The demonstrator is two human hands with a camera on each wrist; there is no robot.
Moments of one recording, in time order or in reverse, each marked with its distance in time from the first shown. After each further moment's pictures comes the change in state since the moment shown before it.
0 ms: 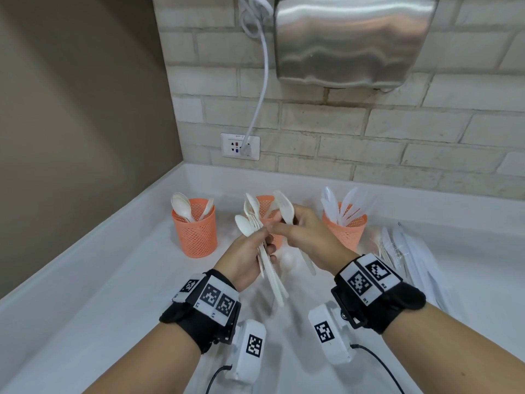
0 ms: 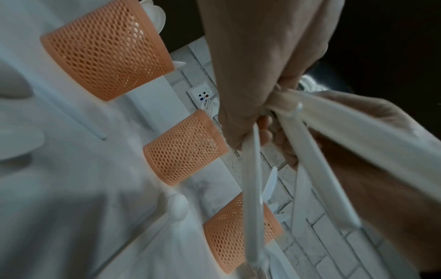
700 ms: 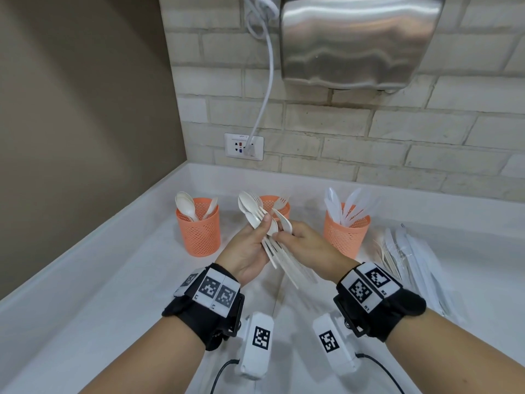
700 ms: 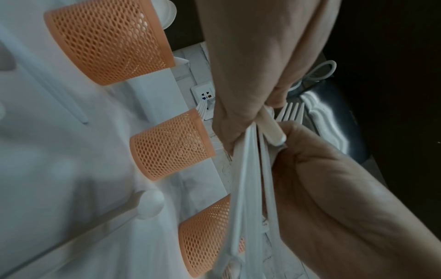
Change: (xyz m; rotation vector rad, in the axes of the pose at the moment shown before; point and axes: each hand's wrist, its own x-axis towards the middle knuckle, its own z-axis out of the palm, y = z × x) left_hand -0.004 0.012 0.006 -0.197 -0.112 0.067; right_hand -0.006 0.016 0.004 -0.118 -0.164 0.023
